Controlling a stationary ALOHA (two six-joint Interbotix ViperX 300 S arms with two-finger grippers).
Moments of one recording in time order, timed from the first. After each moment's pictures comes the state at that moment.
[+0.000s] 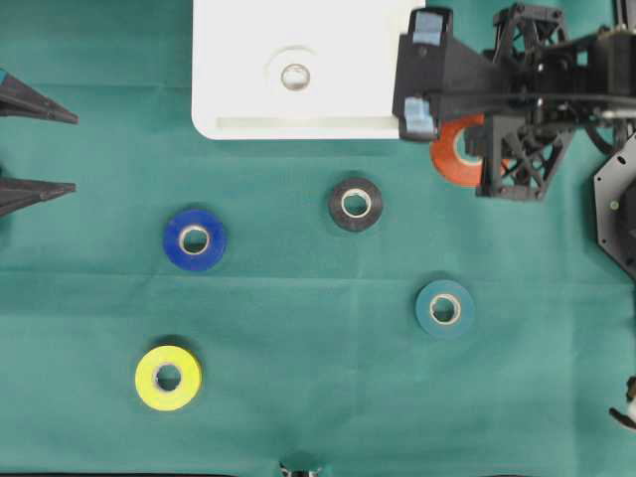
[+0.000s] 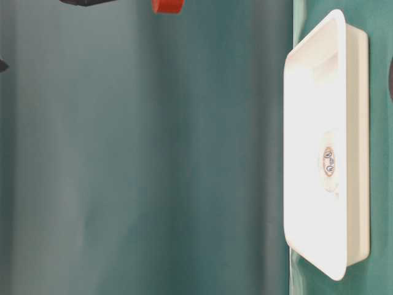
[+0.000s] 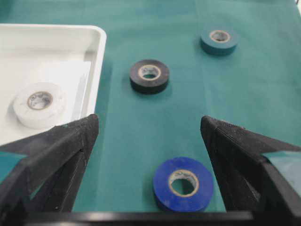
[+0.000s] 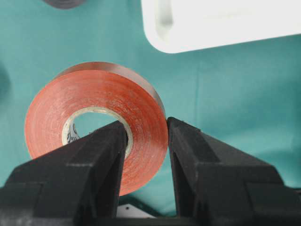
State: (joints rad) left arm 0.02 -1.13 1.19 -0.01 0.19 -0.01; right arm -0.03 -0.27 0.26 -0.21 1.41 0.25
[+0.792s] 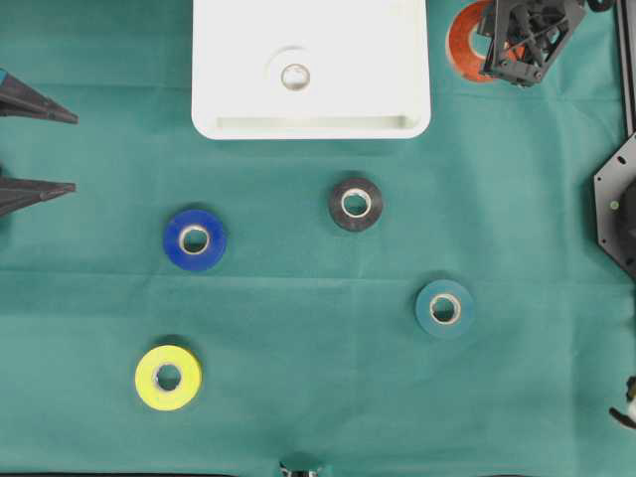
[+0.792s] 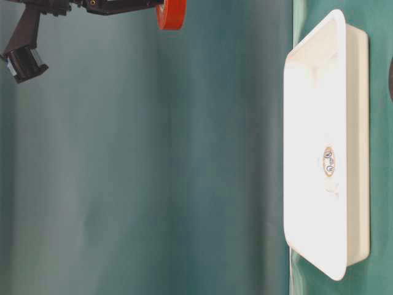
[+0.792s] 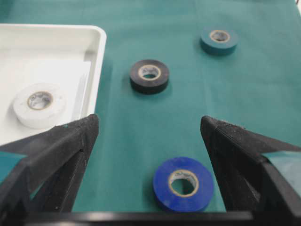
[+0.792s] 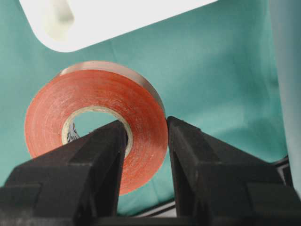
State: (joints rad) left arm 0.02 -1.12 1.19 -0.01 0.19 -0.01; right arm -0.33 -0.27 0.26 -0.21 1.34 0.12
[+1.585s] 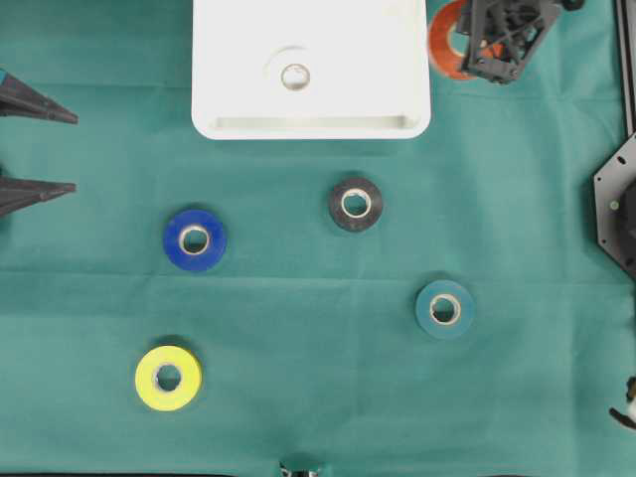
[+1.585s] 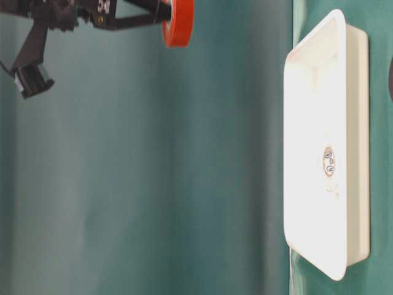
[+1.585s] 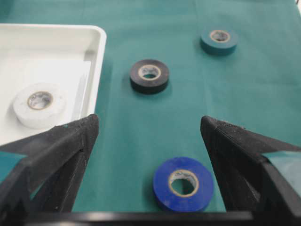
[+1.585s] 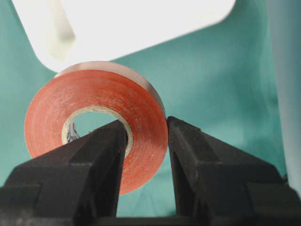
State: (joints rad) left arm 0.02 -1.13 1.19 -0.01 0.19 -0.01; right arm -0.33 -0.19 0.21 -0.21 1.29 0.10
